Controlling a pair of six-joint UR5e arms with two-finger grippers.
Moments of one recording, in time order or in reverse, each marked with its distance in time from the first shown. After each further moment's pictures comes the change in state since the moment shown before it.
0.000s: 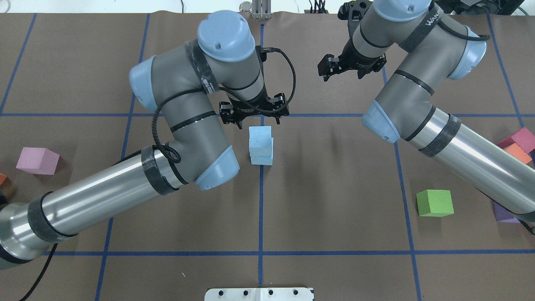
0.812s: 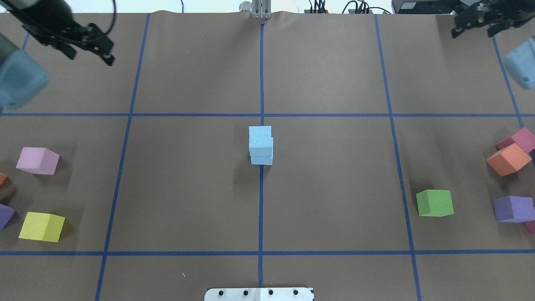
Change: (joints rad) left arm -0.431 0.357 -0.264 0.242 -0.195 0.763; right arm 0.417 -0.247 0.062 -0.051 0.234 -0.330
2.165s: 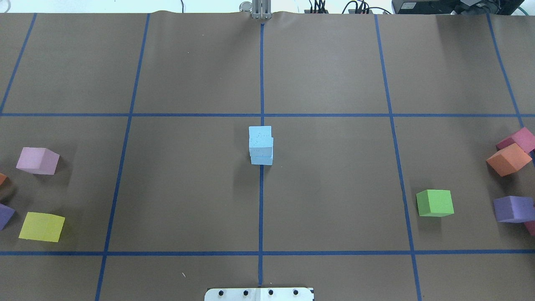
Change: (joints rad) left arm -0.381 0.468 0.081 0.067 -0.006 0.564; right arm 0.215 -0.384 0.168 -0.105 0.081 -0.297
